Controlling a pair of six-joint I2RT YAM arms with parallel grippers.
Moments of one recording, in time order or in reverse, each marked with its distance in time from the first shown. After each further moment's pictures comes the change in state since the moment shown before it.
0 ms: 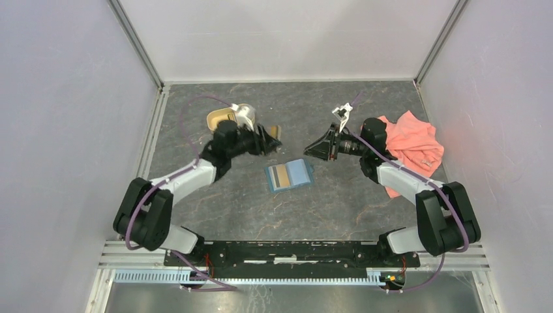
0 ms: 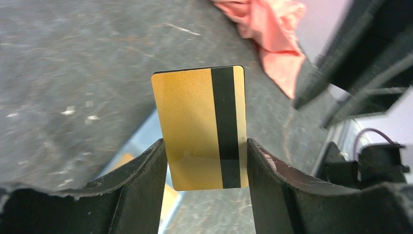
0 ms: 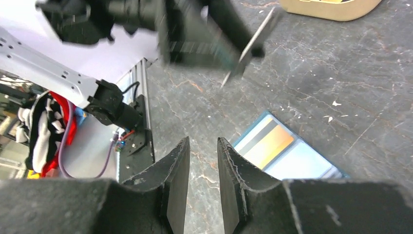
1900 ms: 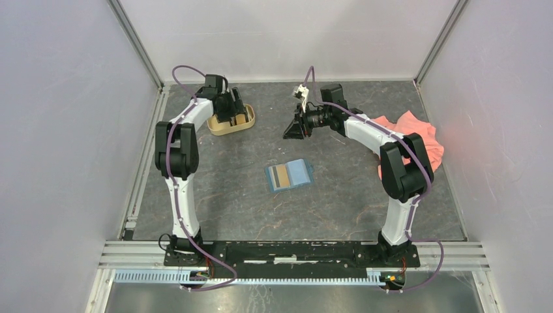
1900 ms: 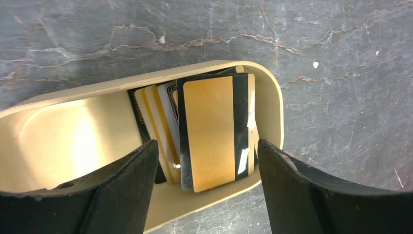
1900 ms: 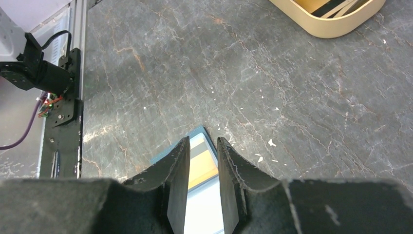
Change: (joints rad) left arm 0.416 0.794 1.024 -0.824 -0.173 0.062; right arm 0.109 0.524 0.731 -0.725 0.013 -0.644
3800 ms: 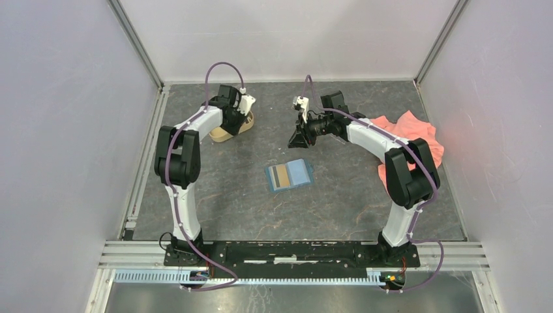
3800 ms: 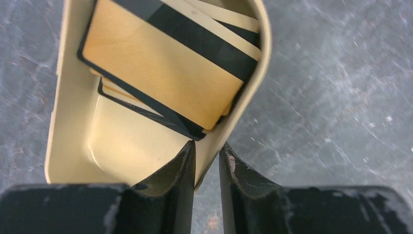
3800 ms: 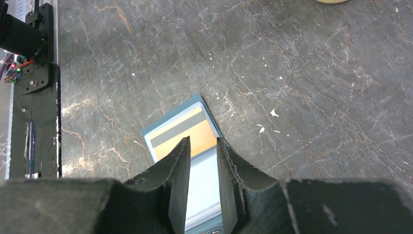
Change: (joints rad) left arm -0.106 -0.117 -0.163 -0.117 -0.149 0.846; right arm 0.014 -0.076 -0.077 -0.142 0.079 -0.204
